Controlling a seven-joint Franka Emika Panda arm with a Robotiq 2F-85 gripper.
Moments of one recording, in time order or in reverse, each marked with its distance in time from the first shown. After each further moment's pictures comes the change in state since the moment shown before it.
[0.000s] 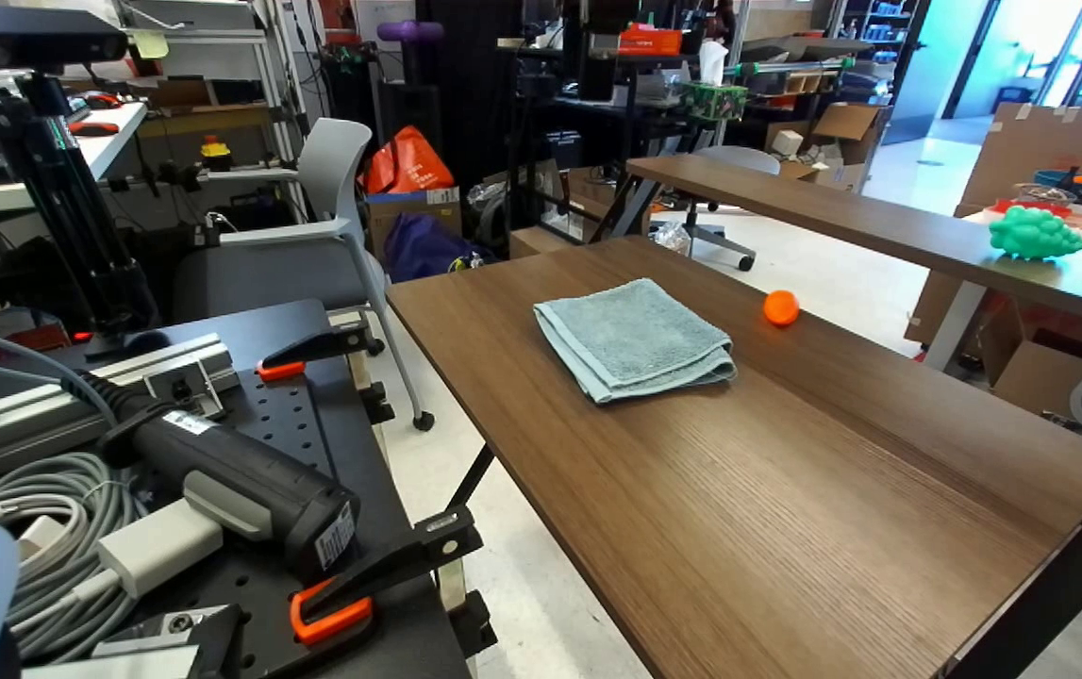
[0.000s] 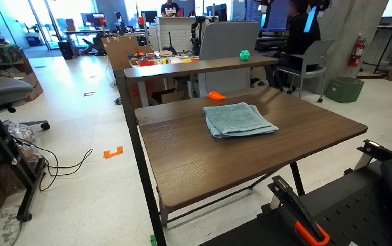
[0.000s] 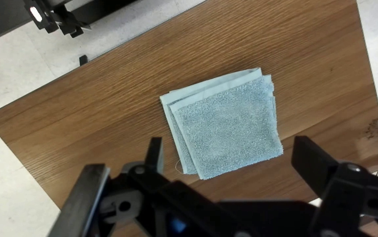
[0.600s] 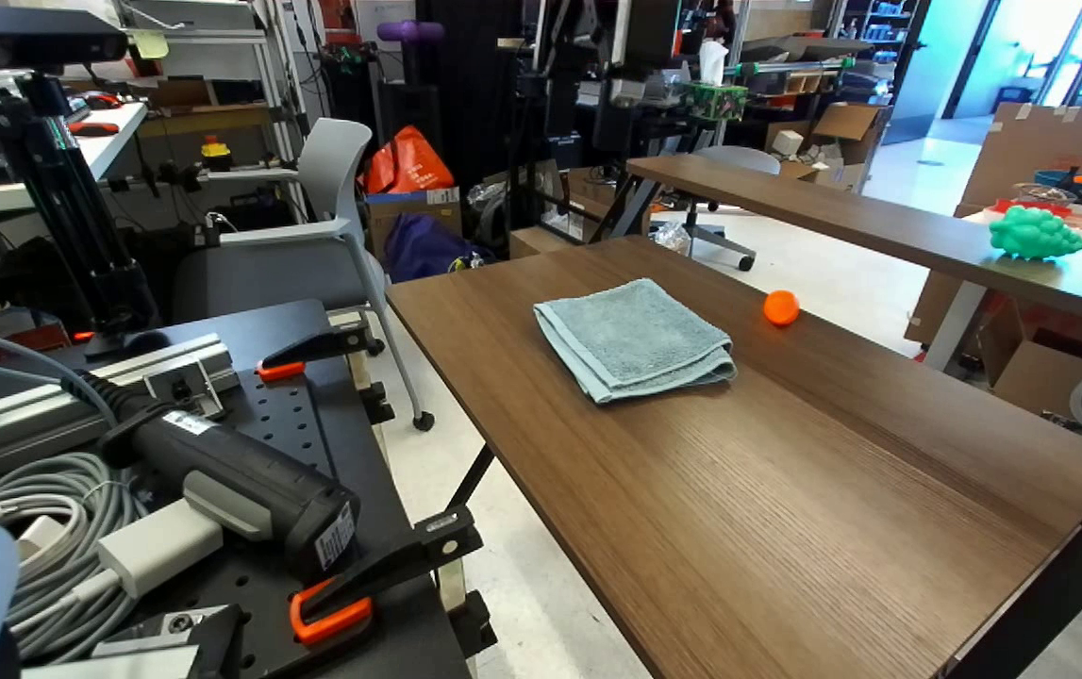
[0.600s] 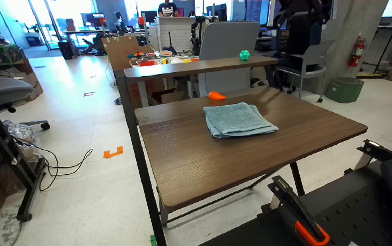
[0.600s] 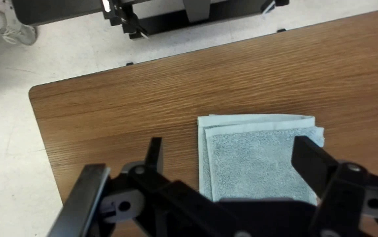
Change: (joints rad) arm 0.018 0.121 -0.006 0.092 -0.190 -0.141 -0.117
